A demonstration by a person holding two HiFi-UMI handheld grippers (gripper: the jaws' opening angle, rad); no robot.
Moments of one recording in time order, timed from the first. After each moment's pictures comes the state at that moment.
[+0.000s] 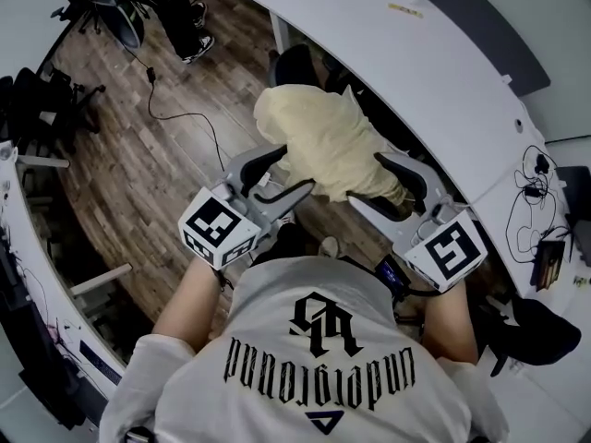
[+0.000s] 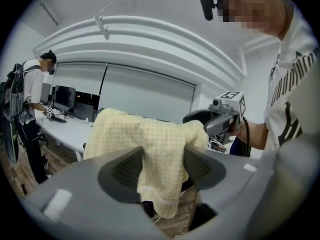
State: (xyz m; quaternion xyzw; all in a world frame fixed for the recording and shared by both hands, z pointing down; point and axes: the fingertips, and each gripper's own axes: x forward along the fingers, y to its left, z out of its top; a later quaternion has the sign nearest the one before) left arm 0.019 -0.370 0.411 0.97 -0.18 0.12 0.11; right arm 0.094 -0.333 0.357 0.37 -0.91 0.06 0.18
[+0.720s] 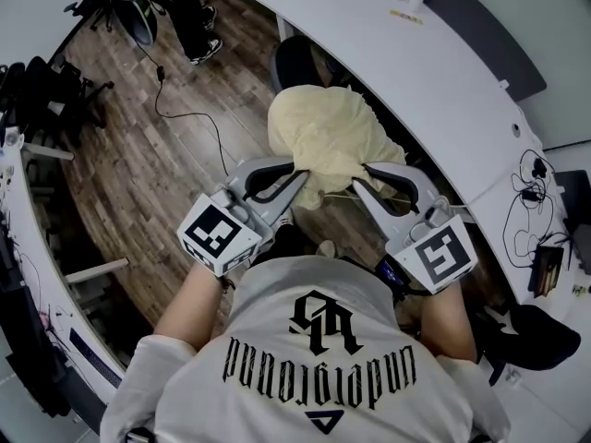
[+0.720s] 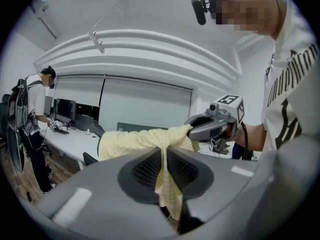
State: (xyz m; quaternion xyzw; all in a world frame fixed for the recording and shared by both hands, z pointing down) left arm 0.027 -0.322 0.373 0.97 -0.20 0.09 0.07; right arm 0.093 -0.295 0.342 0.37 -0.91 0.00 0.19
